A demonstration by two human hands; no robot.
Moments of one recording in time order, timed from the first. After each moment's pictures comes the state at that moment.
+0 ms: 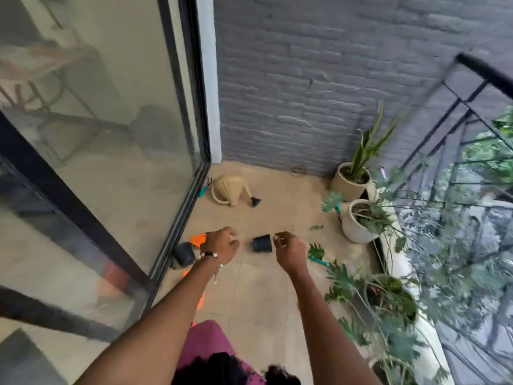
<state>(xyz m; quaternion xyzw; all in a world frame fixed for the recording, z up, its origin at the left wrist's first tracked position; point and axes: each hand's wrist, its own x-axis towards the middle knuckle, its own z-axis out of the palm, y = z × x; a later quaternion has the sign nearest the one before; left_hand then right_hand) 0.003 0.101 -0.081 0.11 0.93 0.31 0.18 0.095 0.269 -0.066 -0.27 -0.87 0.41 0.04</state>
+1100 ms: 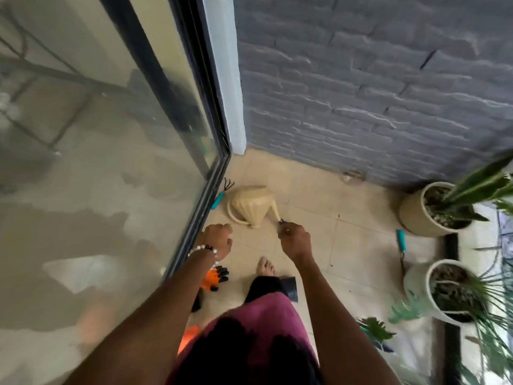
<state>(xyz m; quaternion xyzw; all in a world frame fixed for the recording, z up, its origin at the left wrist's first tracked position) -0.539 0.245 -0.198 0.11 0.94 0.07 0.32 -0.481 0.452 -0.195 -0.27 -0.85 0.42 -0.17</state>
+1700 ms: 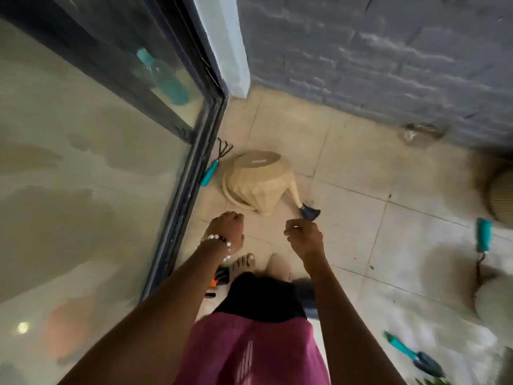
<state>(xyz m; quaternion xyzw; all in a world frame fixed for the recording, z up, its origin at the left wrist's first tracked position) -0.687 0.299 -0.491 0.17 0.87 -0.05 0.45 -0.625 0.477 -0.489 -0.40 -0.72 0.49 -0.30</state>
